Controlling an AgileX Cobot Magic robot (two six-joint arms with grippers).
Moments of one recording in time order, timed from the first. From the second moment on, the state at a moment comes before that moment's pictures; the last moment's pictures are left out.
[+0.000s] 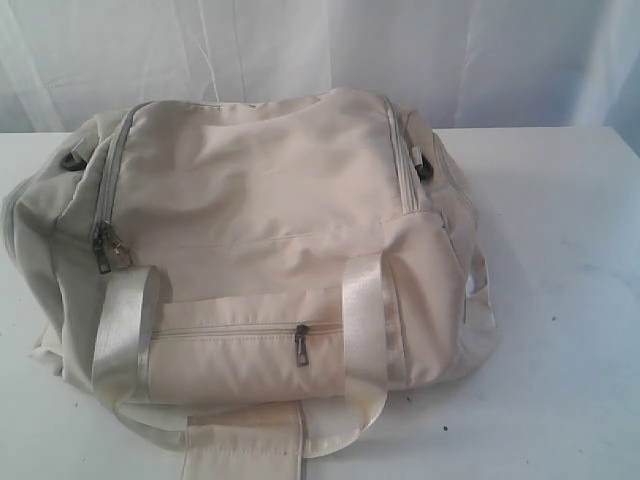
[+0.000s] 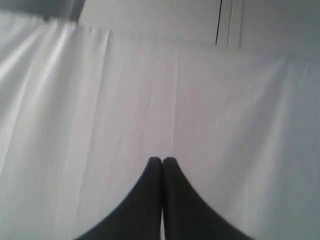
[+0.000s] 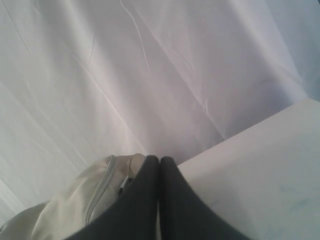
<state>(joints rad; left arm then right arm) 0.01 0.01 -0.15 -0.06 -0.42 -0.17 0.18 0.01 -0.04 0.11 -0.03 0.51</state>
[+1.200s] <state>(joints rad) -0.31 0.89 -0.80 -0.05 0.94 0.20 0.40 0.85 -0.79 0.71 0.69 -0.72</state>
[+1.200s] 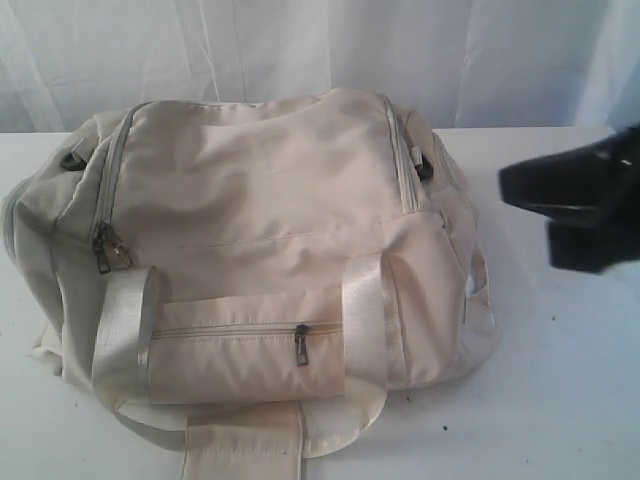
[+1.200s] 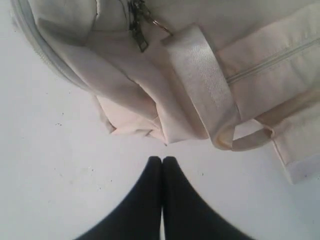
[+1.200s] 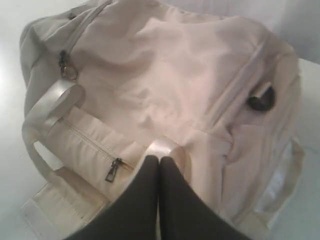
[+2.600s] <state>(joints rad) -0.35 0.68 -0.62 -0.02 0.93 0.16 0.76 1.73 -1.41 -0.32 0.92 0.15</state>
